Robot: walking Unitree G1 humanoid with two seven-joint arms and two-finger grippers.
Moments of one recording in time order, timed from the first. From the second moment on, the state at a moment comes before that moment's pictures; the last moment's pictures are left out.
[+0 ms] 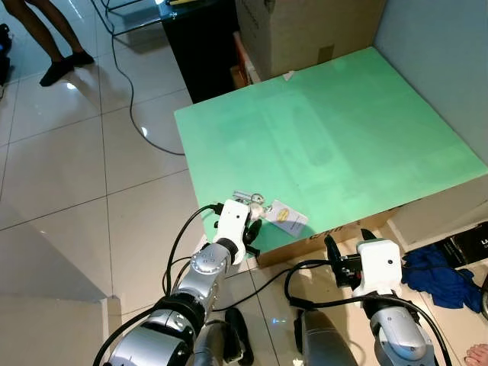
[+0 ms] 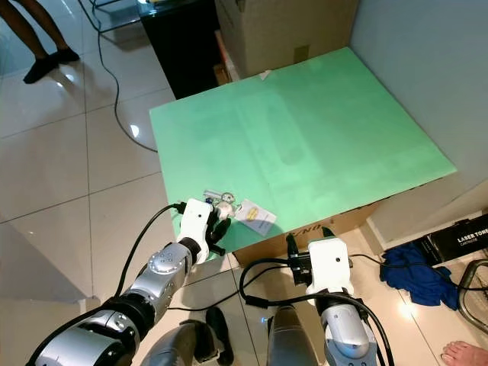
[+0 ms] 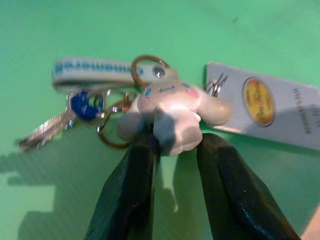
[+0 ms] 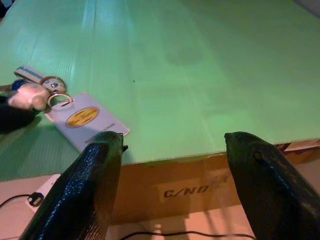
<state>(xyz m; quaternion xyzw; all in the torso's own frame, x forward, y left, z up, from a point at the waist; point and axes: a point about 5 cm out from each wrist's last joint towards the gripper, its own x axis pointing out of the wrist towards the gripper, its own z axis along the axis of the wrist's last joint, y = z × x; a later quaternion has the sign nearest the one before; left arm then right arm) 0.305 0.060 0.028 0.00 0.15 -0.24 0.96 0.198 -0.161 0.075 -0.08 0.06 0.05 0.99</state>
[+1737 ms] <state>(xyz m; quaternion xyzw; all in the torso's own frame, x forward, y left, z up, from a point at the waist) 0.318 0.042 0.058 0.02 0.08 -0.33 0.94 0.192 -0.166 0.069 -0.08 0.07 0.05 0.99</state>
